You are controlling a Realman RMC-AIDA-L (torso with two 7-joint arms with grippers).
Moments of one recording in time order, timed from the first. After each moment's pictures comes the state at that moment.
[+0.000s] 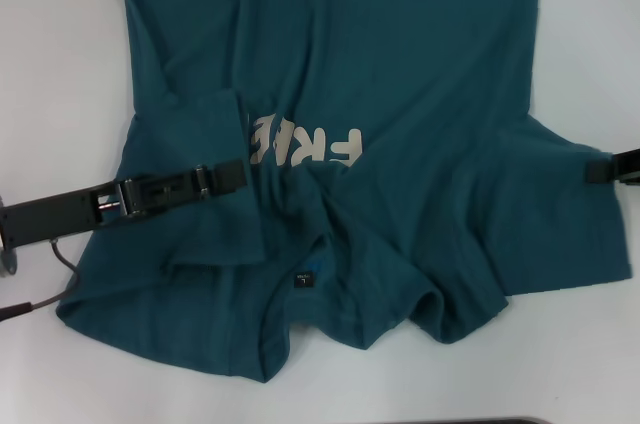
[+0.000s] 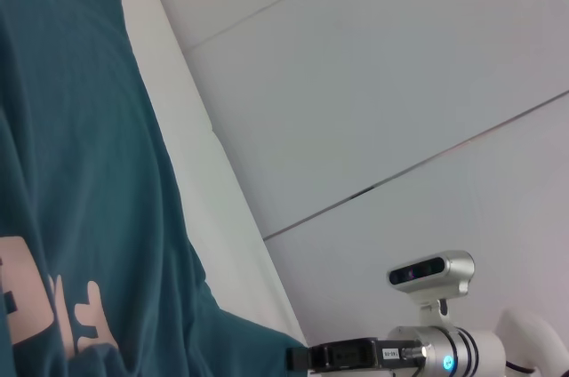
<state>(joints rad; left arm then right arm) -0.41 -2.11 -2.62 -0.56 -1.08 1.83 -1.99 0.44 1.92 -0.53 -0.66 -2.34 -1.62 2.25</state>
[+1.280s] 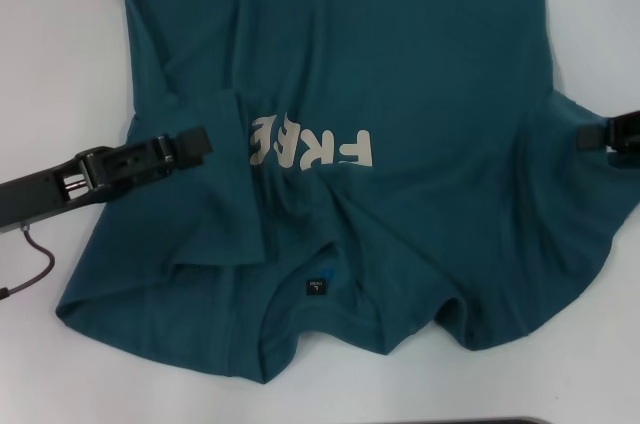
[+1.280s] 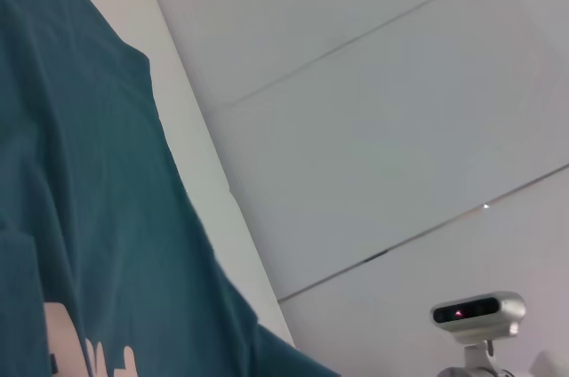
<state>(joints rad) -0.40 -2.10 -2.72 -0.56 -1.08 1.83 -2.00 0.50 1.92 -0.49 -0.76 -2.33 -1.80 2.31</state>
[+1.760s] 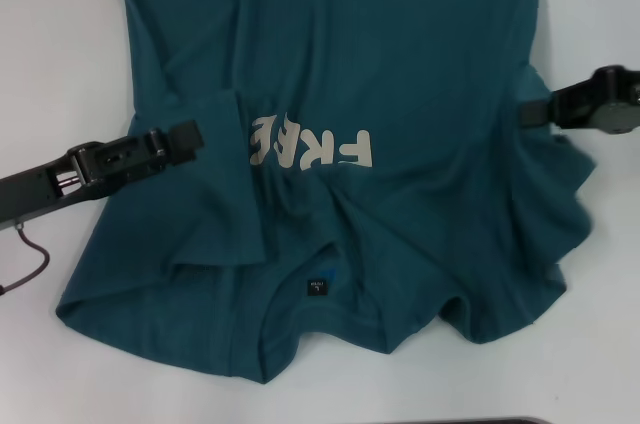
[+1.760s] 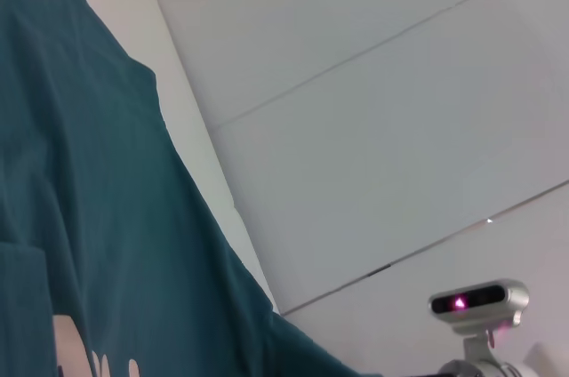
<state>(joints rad) -0.40 -2.10 -2.75 -0.56 -1.08 1.83 -2.00 0.59 1.95 -0.51 -0.71 -2.31 -1.81 2.36</state>
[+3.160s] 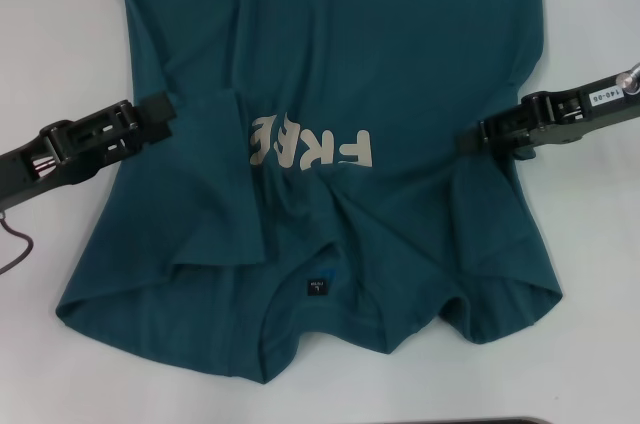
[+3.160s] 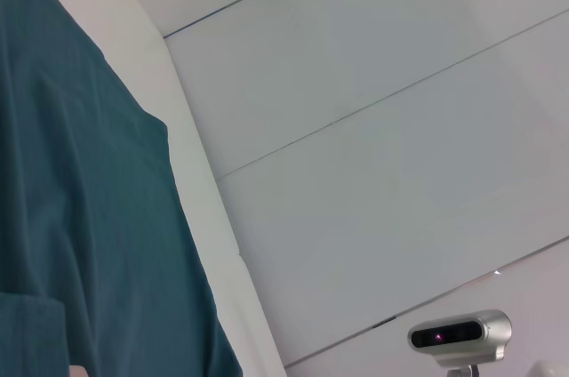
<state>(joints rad) -0.39 -2.10 -2.82 -0.56 -1.09 1.83 -2.01 0.68 1.97 -0.68 -0.67 -2.38 -1.67 2.39</state>
